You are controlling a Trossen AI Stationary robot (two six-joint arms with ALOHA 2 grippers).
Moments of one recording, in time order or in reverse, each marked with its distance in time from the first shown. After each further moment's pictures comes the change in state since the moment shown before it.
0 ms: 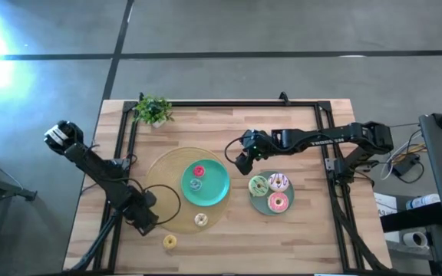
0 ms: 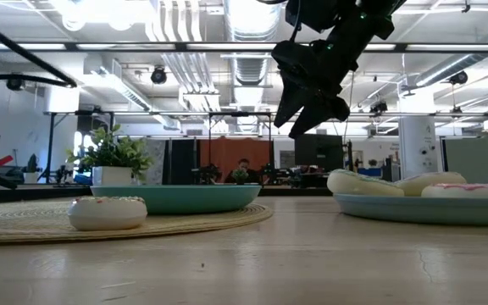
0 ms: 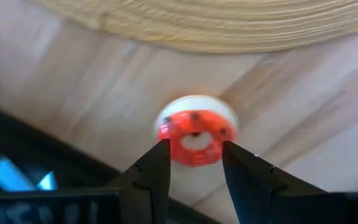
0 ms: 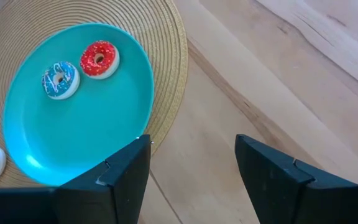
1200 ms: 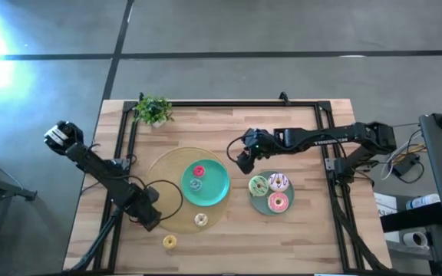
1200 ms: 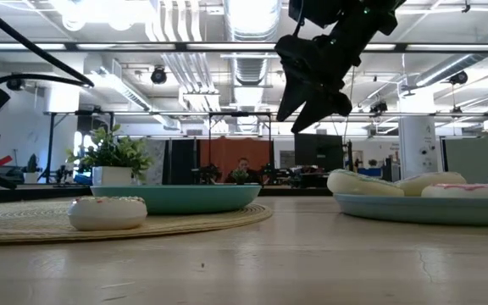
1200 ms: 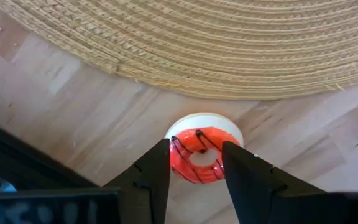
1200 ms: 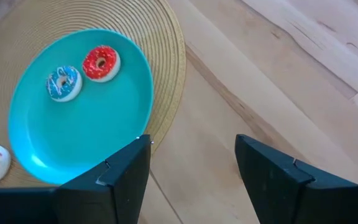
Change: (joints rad) left arm 0.050 0.001 0.000 -0.006 -0.079 -0.015; right arm 0.000 -0.029 0.000 -0.020 0.008 0.001
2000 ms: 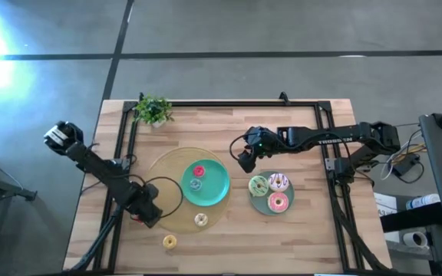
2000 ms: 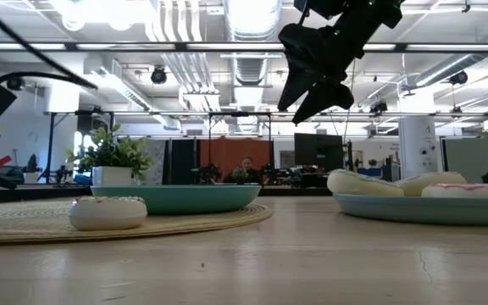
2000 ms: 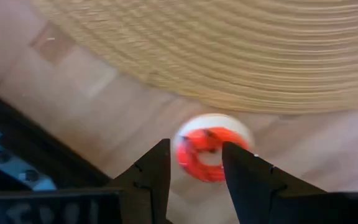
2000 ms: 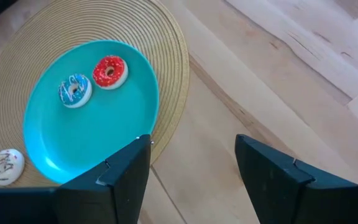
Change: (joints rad) left arm 0.029 0.002 0.019 -0.091 -0.023 -0.005; right arm 0.000 -0.043 0.000 -0.007 0.001 0.000
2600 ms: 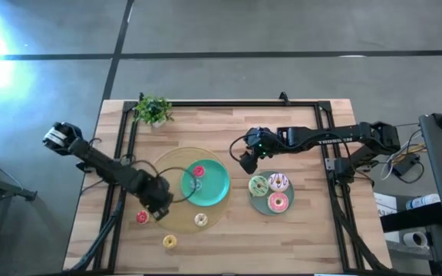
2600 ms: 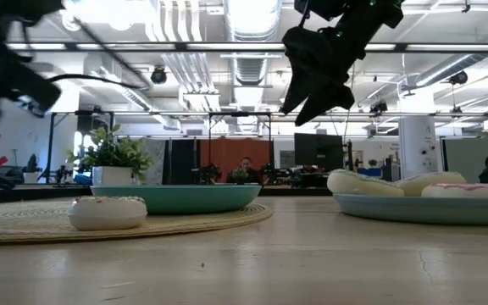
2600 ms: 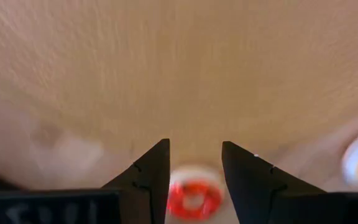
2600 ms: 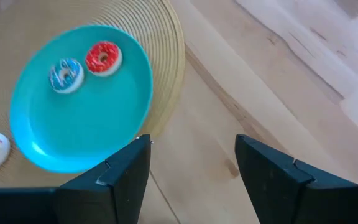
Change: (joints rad) left arm 0.190 -0.004 0.028 0.030 -0.019 0.328; right arm 0.000 0.000 0.000 -0.030 0.000 -0.053
